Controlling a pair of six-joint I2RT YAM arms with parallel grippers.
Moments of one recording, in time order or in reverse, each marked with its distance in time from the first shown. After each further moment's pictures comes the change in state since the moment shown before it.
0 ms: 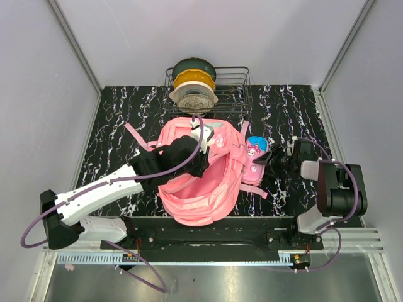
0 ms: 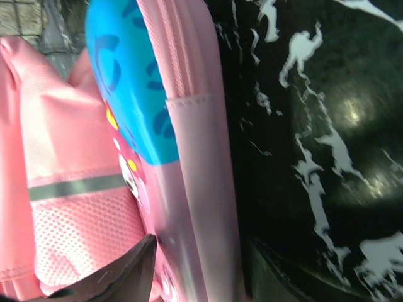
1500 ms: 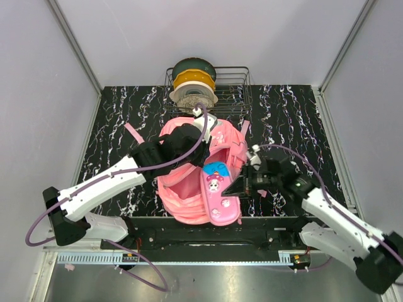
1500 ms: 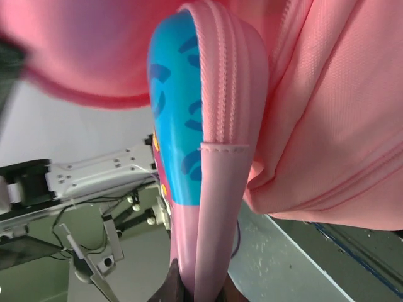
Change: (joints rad) left arm 0.040 0.069 0.150 -0.052 -0.008 0.093; right arm 0.648 -0.740 0.050 -0.426 -0.135 0.396
